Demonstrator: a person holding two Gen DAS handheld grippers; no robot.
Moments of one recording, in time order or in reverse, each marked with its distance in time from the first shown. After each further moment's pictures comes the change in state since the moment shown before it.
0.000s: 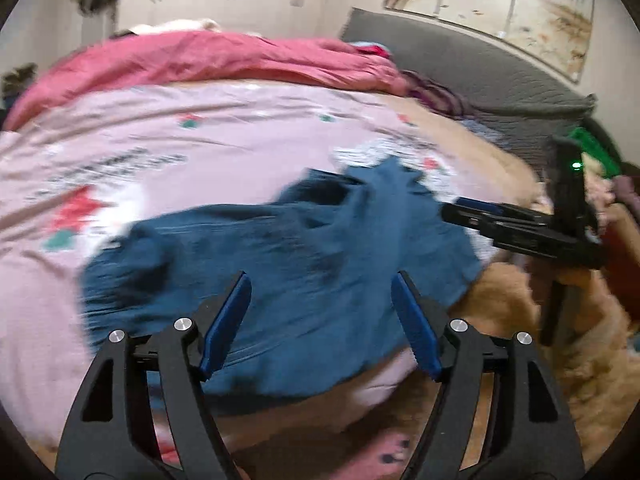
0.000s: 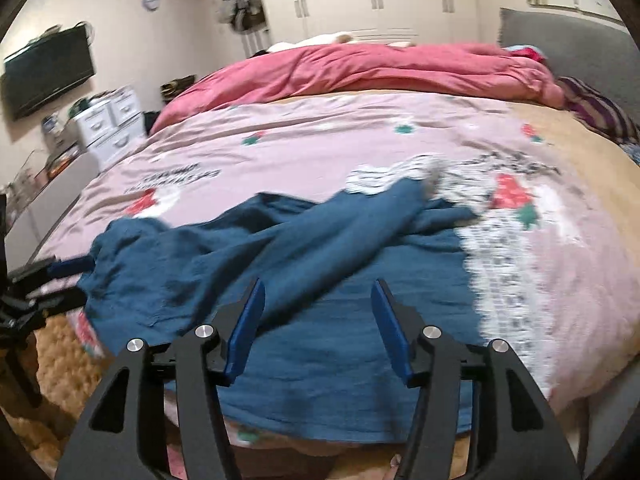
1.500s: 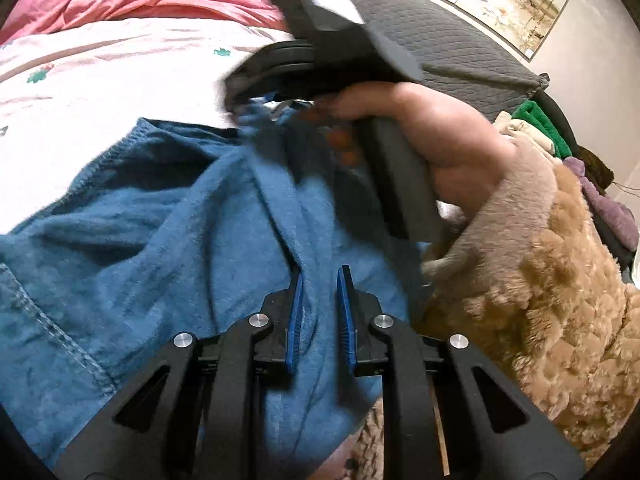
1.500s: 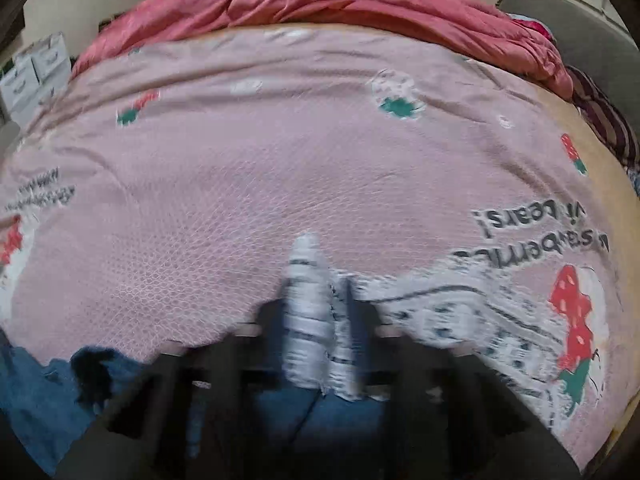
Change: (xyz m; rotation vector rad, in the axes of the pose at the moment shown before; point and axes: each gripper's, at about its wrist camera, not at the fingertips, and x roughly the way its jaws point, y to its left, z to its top) left arm 0.129 -0.033 0.016 0.016 0.175 -0.299; right arm 0.196 -0.038 0.117 -0.034 0.266 -0.182
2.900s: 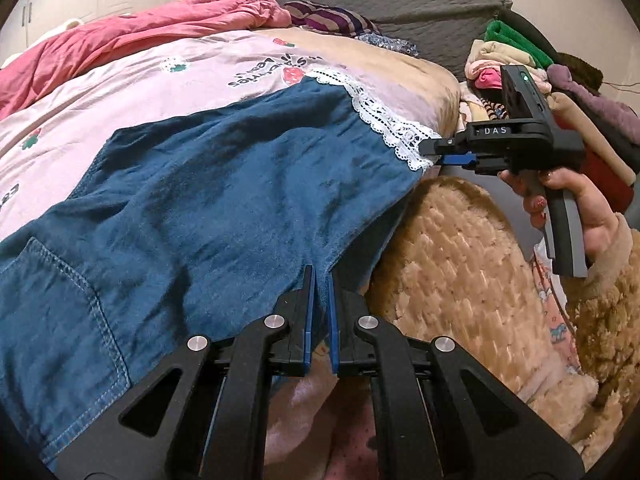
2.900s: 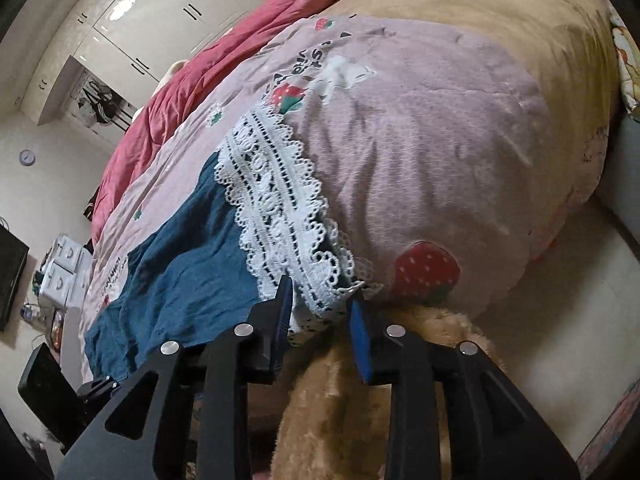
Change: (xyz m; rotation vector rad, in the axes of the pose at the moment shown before) left arm -0.010 -0.058 -0.046 0.277 0.084 0.096; right arm -0.153 -0.150 -0.260 0.690 -0.126 0.202
